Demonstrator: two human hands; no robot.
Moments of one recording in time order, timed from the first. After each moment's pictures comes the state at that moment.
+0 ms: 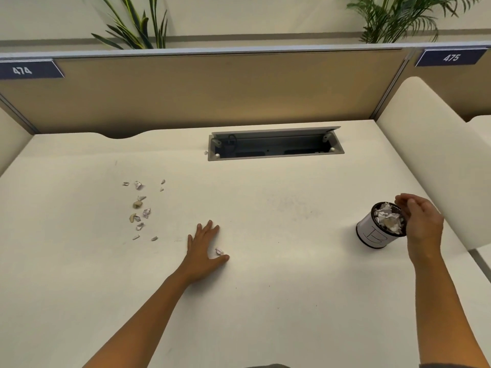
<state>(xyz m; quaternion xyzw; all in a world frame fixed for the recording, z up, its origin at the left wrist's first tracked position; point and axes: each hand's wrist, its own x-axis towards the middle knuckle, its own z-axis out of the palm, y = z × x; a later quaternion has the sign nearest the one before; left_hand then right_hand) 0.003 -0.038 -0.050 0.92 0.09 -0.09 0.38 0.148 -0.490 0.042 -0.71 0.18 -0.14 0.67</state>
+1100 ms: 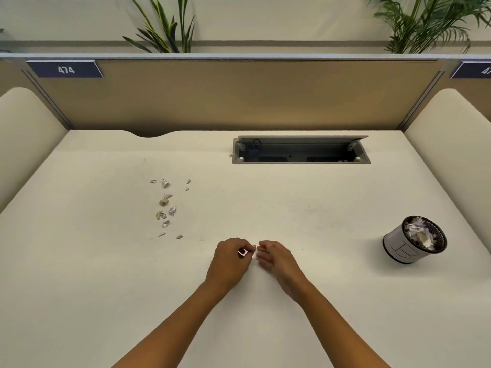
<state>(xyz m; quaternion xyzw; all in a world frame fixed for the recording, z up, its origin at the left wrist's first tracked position) -0.010 -0.067 -0.016 0.89 0.13 0.04 0.44 0.038 -0.216 -0.023 -0.61 0.11 0.33 0.71</state>
